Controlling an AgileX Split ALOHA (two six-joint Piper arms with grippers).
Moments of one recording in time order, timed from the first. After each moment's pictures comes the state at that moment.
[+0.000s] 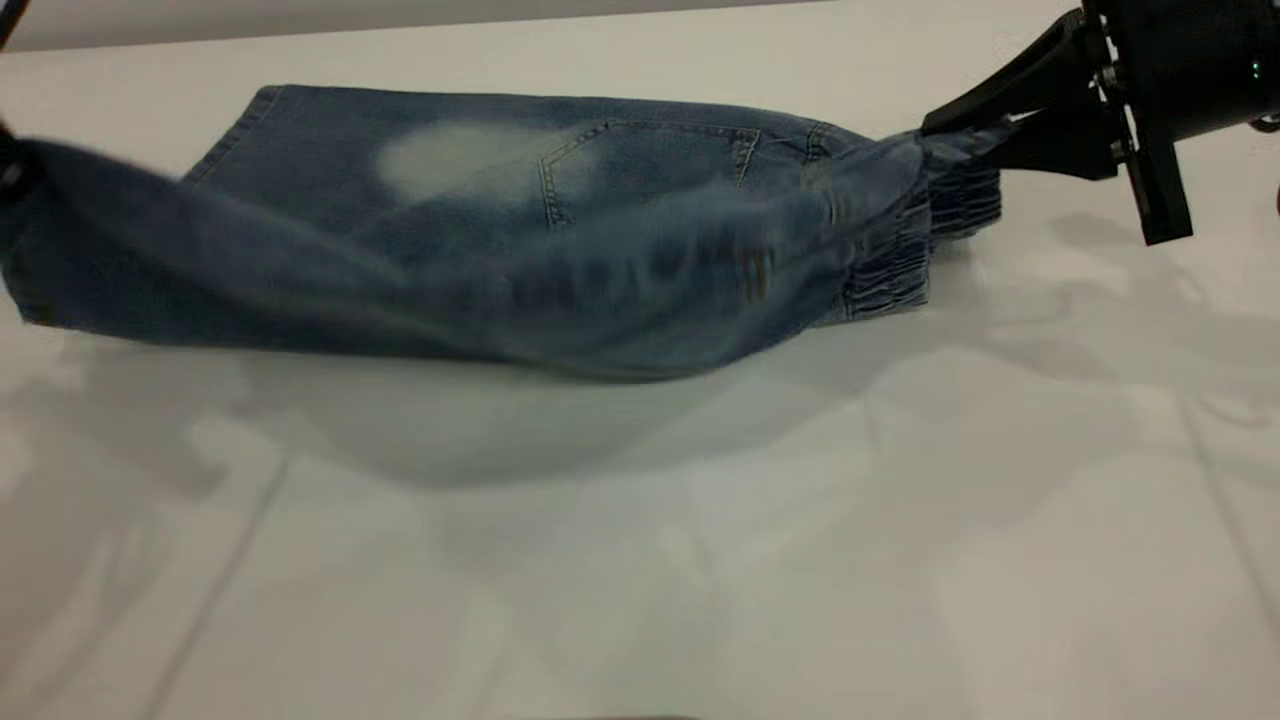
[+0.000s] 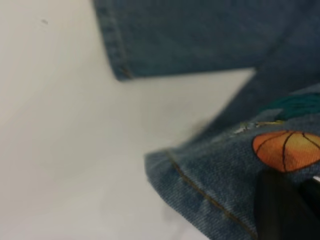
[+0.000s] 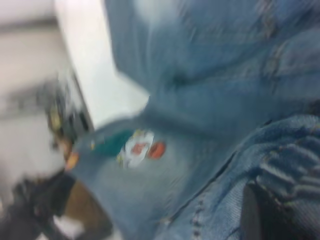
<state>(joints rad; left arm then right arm) -0.06 1.52 -0.70 0.02 0.15 0.47 -0.08 2.09 -0.91 1.64 0.99 -0.86</state>
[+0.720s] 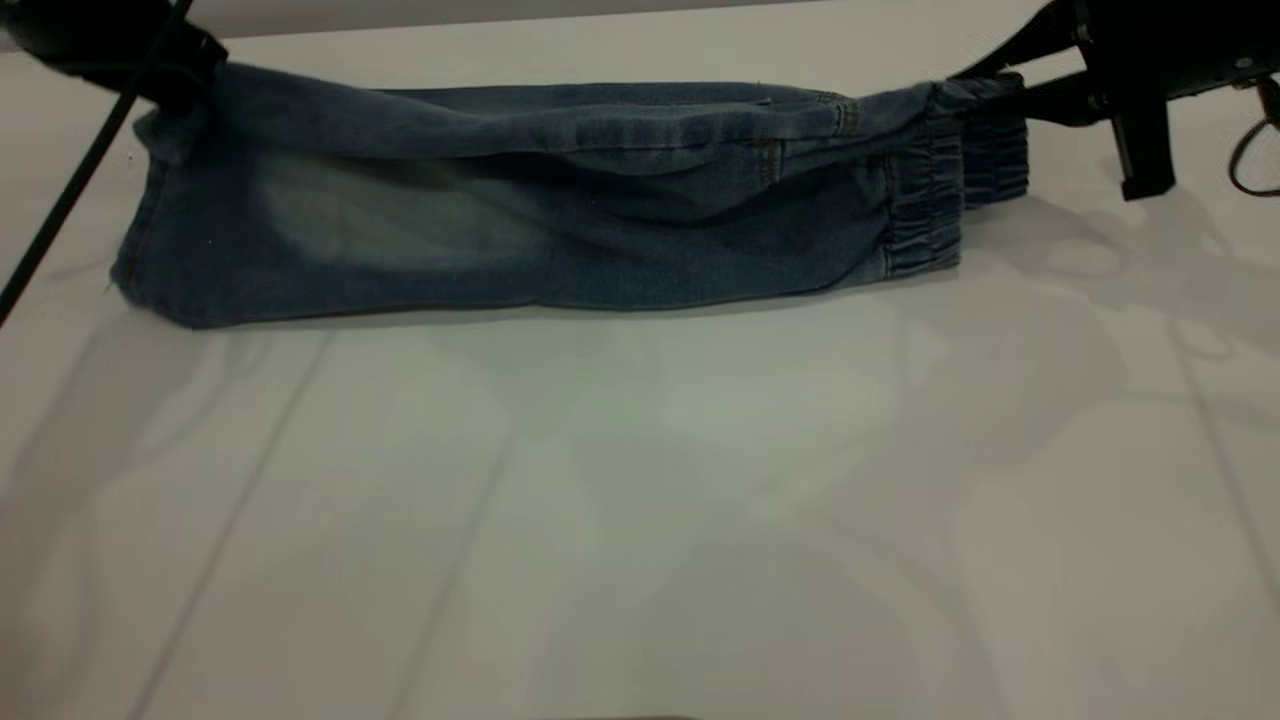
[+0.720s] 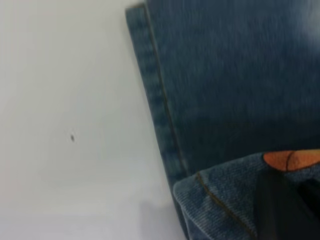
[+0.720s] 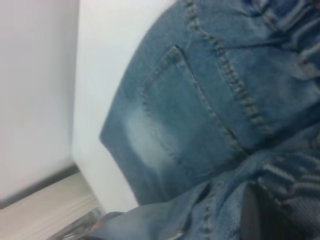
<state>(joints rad) -0.07 1.96 -1.16 -0.03 0.13 0.40 -0.08 2.18 -1.07 1.80 0.80 -0.66</state>
